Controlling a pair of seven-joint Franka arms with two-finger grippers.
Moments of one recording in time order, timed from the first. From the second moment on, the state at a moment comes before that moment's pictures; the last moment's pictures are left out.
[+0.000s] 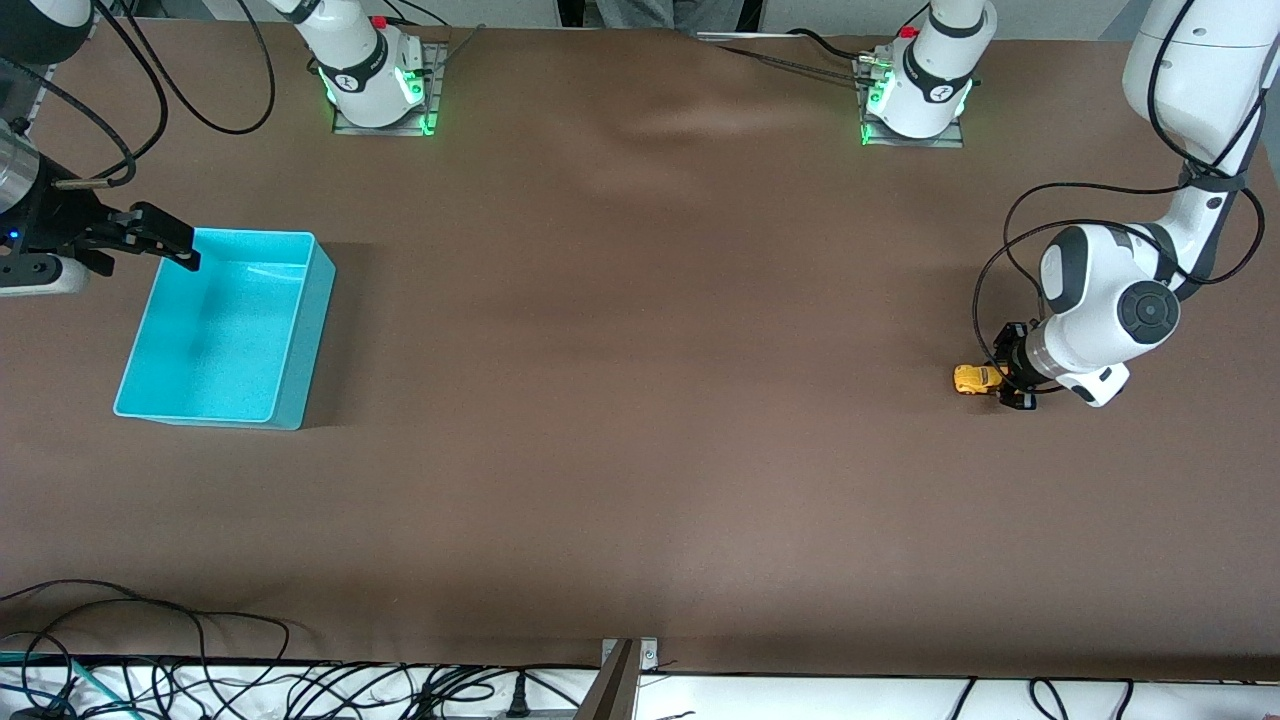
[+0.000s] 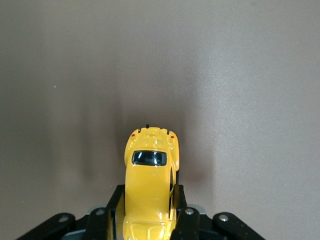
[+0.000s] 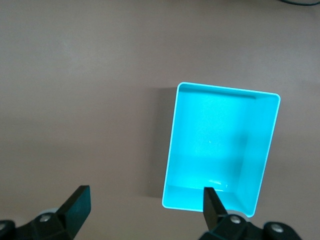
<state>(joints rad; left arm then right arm) 0.24 0.46 -0.14 -2.10 0.12 2.47 -1.55 0.02 0.05 0.00 -1.60 0.00 1.63 -0.06</state>
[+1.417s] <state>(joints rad) 0.25 0.46 -0.14 -1.87 0.12 2.21 -1.43 0.02 0.05 0.00 -1.60 0.00 1.63 -0.06</state>
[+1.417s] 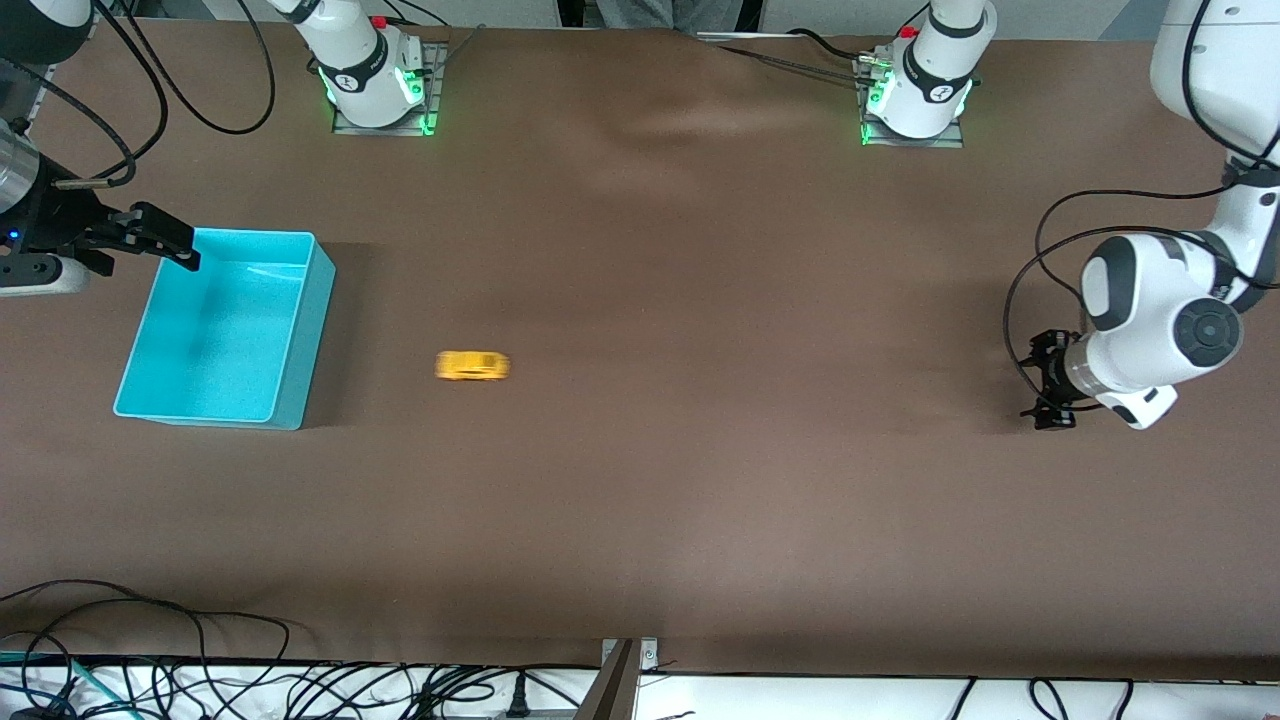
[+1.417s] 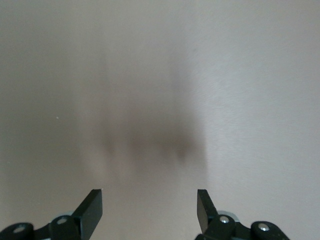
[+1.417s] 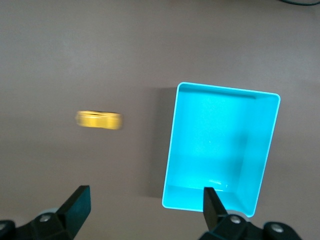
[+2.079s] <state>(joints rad) 0.26 0.46 -0.14 -1.63 0.11 1.92 -0.98 0.02 0.05 0.00 -1.60 0.00 1.63 -0.06</state>
